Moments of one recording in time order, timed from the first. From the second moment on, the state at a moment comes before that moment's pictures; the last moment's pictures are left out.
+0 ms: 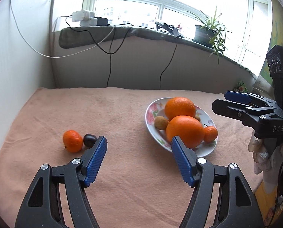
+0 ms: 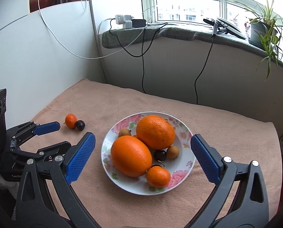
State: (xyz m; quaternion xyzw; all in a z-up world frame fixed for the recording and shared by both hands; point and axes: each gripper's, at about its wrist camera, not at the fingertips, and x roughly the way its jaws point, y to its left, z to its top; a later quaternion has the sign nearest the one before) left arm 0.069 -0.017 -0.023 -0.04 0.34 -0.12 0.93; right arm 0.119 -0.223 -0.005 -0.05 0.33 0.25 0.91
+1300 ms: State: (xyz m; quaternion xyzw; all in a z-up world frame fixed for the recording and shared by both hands) left arm 0.116 0.066 -0.082 -0.03 0.41 -0.08 0.91; right arm 0.184 -0.061 -0.085 -0.08 0.49 0.39 0.78
